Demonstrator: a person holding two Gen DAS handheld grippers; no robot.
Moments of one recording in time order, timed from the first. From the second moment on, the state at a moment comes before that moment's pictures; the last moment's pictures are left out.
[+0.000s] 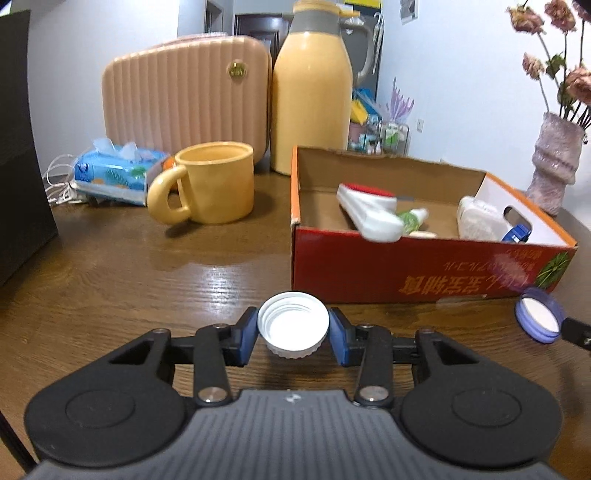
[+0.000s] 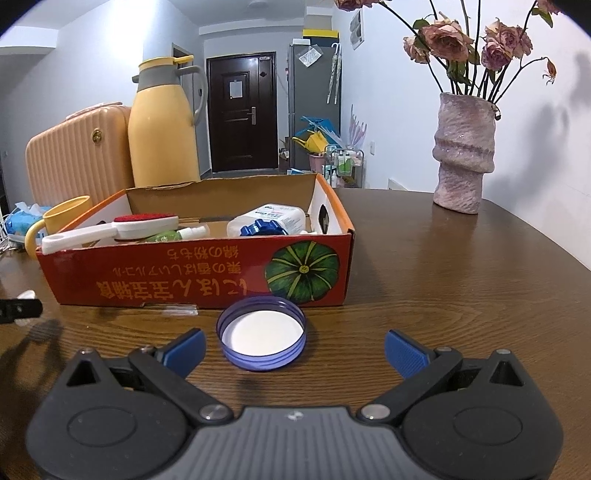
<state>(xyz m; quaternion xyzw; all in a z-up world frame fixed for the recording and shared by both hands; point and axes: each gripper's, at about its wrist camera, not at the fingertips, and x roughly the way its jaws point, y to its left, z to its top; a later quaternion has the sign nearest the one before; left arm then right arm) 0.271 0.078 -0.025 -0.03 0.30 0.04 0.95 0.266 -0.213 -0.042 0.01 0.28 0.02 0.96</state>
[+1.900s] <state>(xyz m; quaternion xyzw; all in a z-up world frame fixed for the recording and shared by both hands) 0.233 0.083 0.002 -0.05 0.24 0.04 0.97 0.291 -0.190 -0.043 0.00 0.28 0.05 0.96</state>
